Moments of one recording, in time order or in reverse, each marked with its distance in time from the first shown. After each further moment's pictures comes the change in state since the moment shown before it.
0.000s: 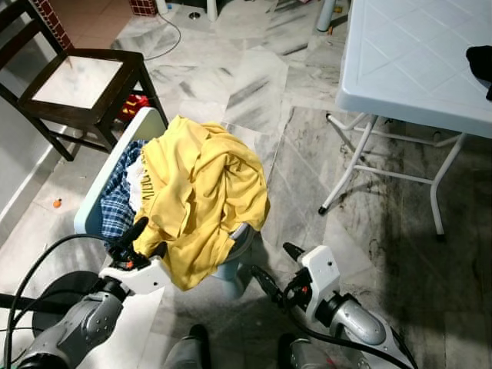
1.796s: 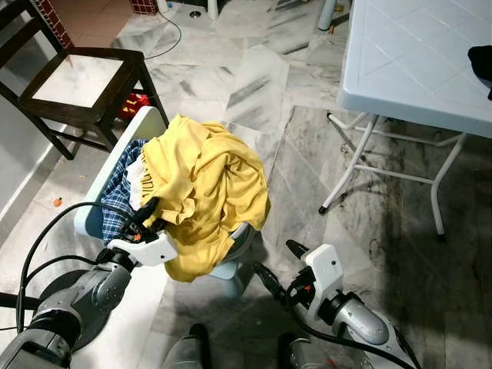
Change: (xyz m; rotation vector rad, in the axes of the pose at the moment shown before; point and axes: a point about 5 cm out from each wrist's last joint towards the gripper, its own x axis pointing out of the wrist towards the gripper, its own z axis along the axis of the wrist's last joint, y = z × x) left arm 0.035 0.024 0.005 0.032 -0.051 0.061; right arm -0.001 -0.004 0.003 -0.021 -0.023 -0.012
